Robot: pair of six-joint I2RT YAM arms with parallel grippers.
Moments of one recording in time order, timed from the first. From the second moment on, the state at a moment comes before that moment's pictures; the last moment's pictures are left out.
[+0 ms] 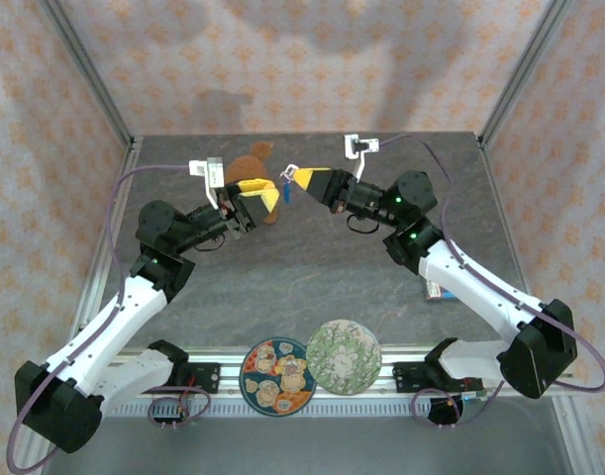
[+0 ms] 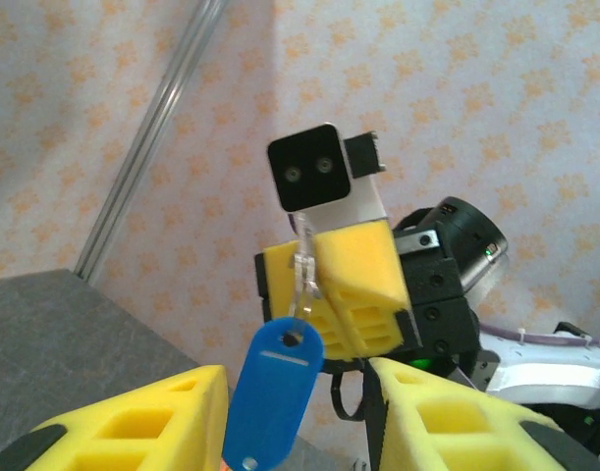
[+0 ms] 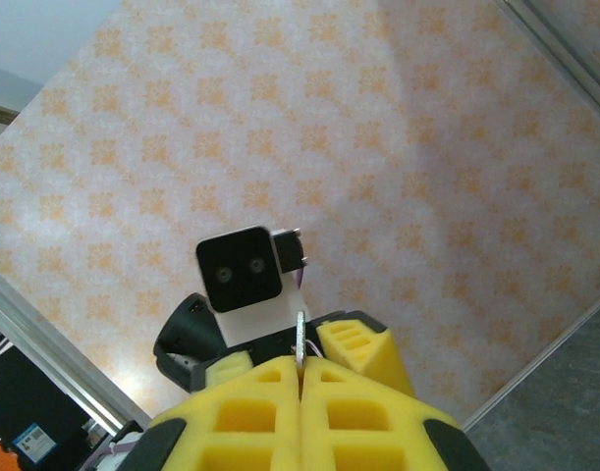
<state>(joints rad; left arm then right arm) -0.39 0.97 0.80 0.49 0.67 -0.71 0.63 1.26 1.03 0.56 -0.67 0.99</state>
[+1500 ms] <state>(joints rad) -0.41 1.01 0.85 0.42 0.63 -0.60 0.65 1.25 1.03 0.51 -0.65 0.93</state>
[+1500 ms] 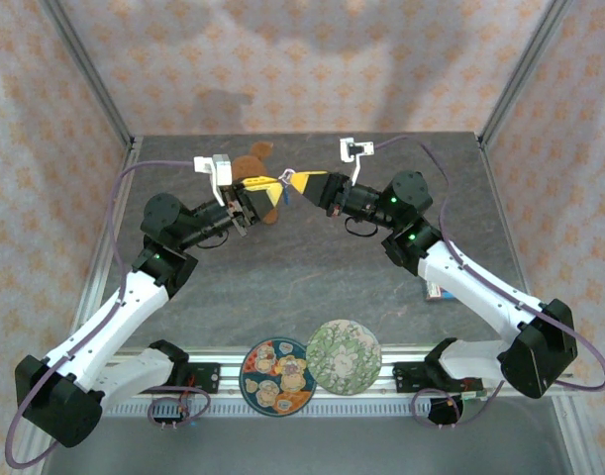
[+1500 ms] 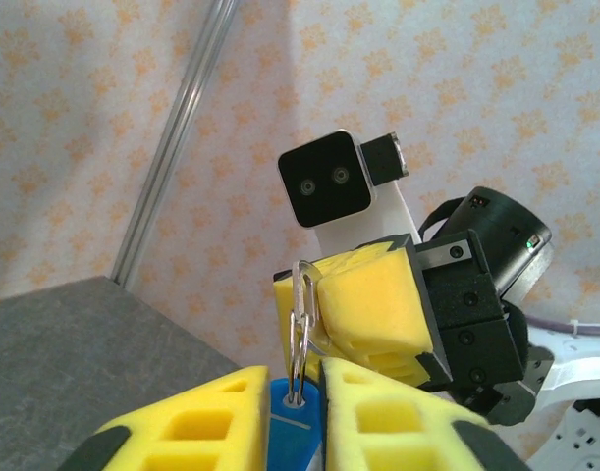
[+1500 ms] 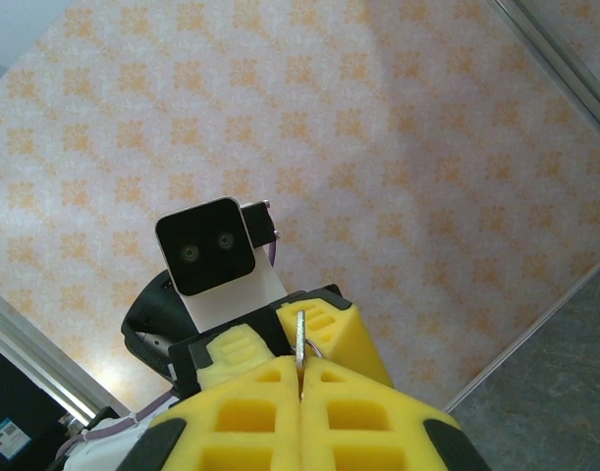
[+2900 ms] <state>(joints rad) -0.43 1.02 0.98 0.17 0.65 -0.49 0.66 1.22 1.06 0.36 -0.64 0.80</state>
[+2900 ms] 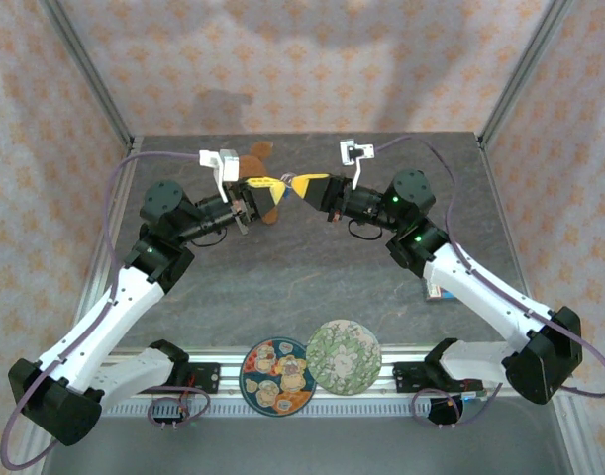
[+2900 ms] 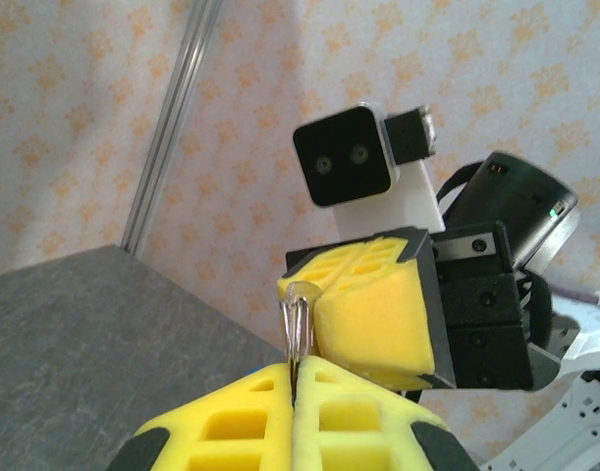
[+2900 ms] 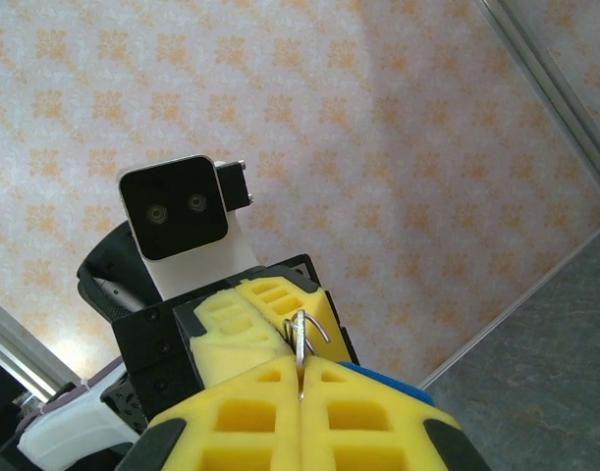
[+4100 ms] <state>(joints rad) -0.45 1.03 1.06 -0.15 0.65 -0.37 0.74 1.21 1.32 -0.31 -0.47 0.27</state>
